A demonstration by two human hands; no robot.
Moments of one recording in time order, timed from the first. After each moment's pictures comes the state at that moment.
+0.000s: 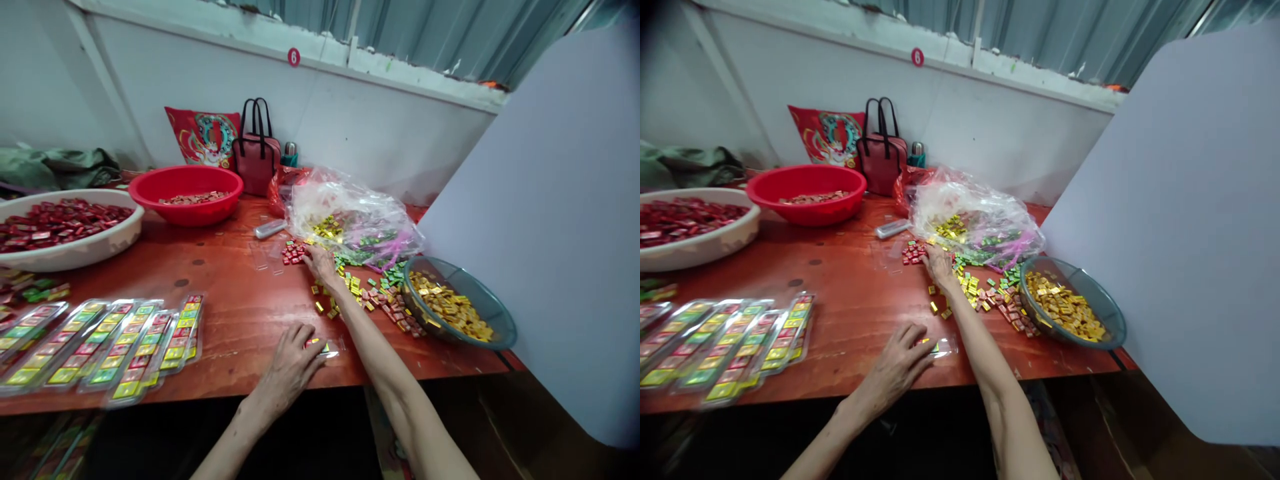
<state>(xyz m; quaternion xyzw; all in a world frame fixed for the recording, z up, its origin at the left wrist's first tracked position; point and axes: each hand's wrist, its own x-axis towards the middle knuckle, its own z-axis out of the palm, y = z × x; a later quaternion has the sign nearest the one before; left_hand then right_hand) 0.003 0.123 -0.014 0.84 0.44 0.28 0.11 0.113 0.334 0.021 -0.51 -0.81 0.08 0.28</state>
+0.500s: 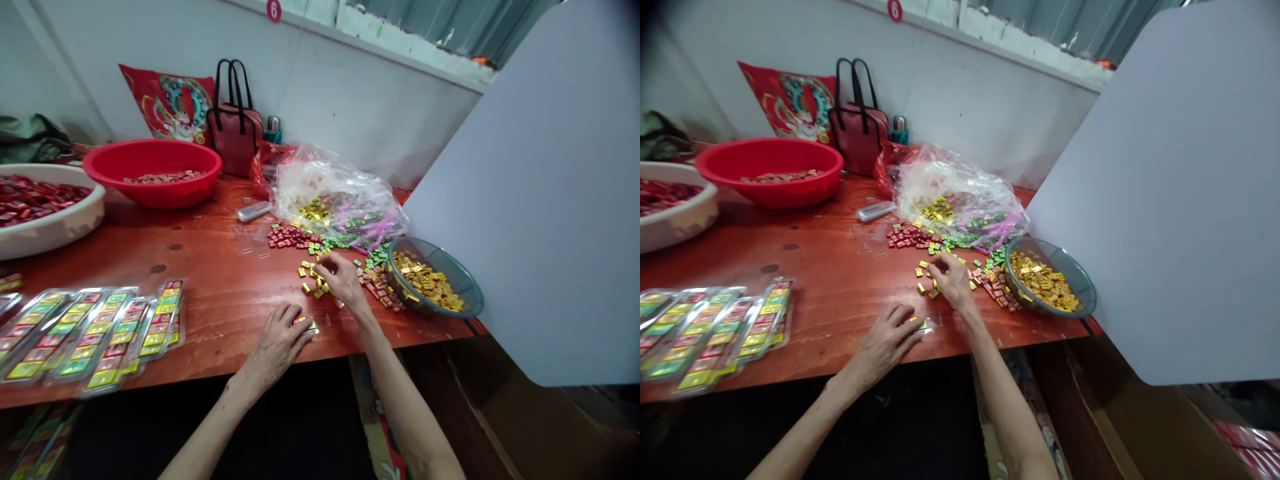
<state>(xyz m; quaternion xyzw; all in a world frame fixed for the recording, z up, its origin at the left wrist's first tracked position) 0.003 0.124 -0.010 0.85 0.43 0.28 0.10 0.173 0.229 0.036 -0.50 -0.75 0.21 0.38</state>
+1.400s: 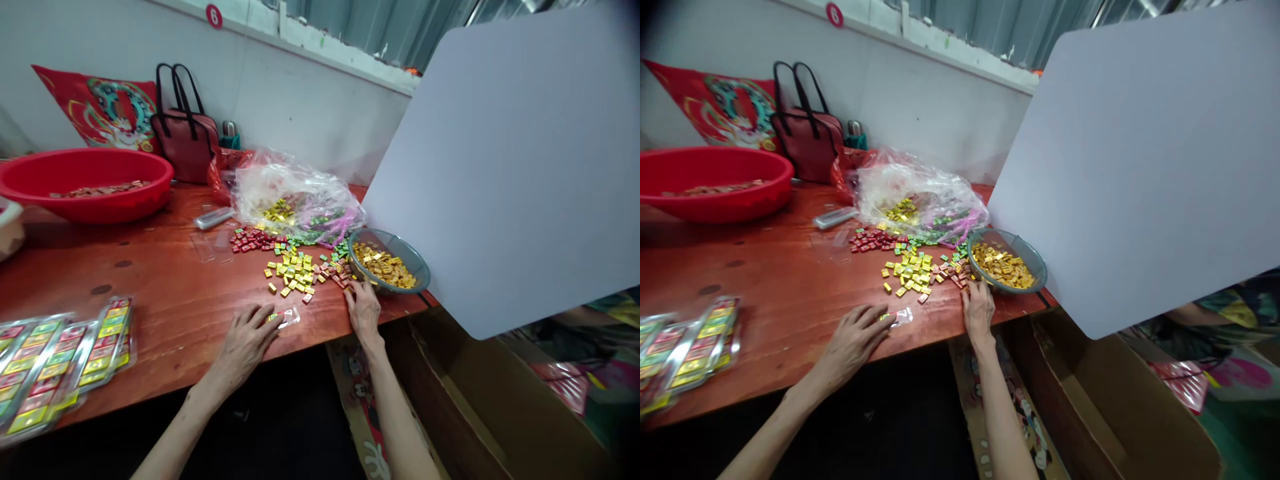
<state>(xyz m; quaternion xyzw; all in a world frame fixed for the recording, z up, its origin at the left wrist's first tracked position) 0.003 0.129 -0.024 0.88 0.40 0.26 -0.03 0.295 0.146 -0.012 -0.72 -0.62 -0.08 0.31</state>
